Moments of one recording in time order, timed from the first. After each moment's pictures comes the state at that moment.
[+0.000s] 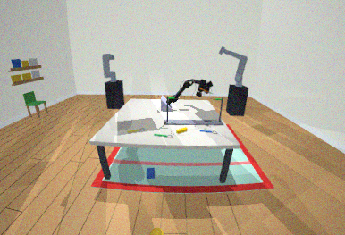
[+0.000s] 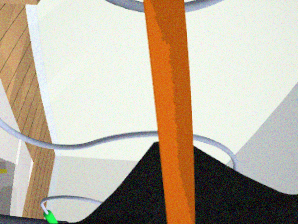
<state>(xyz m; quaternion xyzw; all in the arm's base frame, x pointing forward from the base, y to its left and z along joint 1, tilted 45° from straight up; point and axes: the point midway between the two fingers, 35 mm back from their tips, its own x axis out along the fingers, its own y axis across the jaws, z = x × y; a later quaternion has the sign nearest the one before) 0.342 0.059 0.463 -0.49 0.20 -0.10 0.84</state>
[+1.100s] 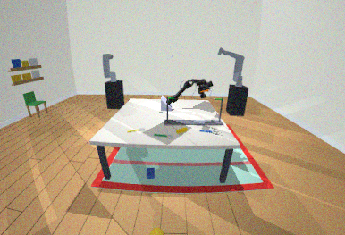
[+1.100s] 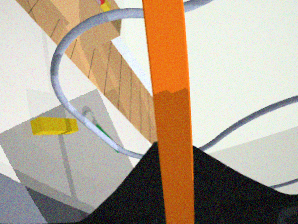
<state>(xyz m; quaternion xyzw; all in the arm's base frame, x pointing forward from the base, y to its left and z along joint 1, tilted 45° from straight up) 0.342 0.090 0.439 -0.20 0.23 -0.01 0.95</state>
